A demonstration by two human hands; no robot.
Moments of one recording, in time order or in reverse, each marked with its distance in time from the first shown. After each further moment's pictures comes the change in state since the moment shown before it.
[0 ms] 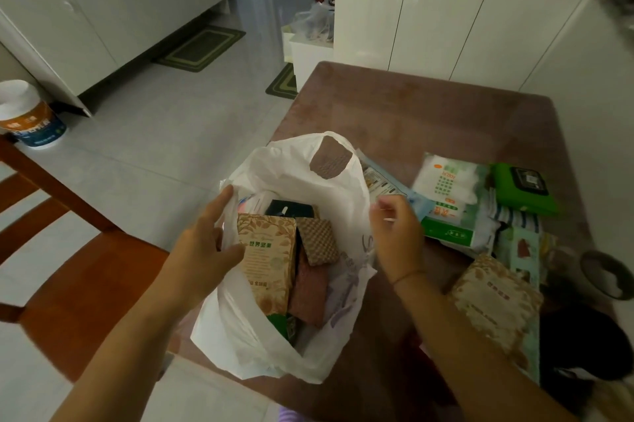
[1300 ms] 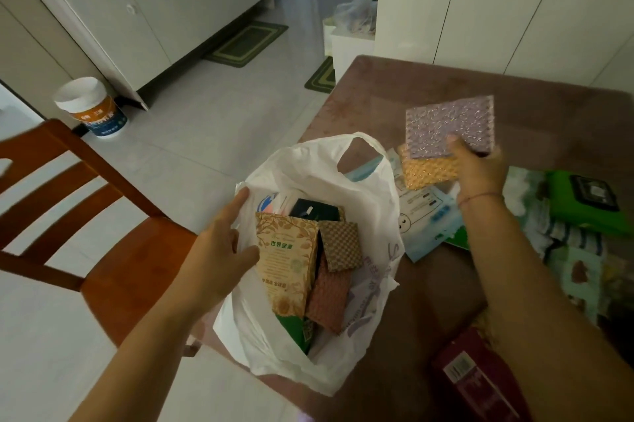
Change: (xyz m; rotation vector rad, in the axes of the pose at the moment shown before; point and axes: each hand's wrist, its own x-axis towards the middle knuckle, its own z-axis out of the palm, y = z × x) left_hand 0.002 -0.010 0.004 0.035 0.093 -0.039; right_hand 0.131 -0.006 -0.036 0.602 0.172 0.348
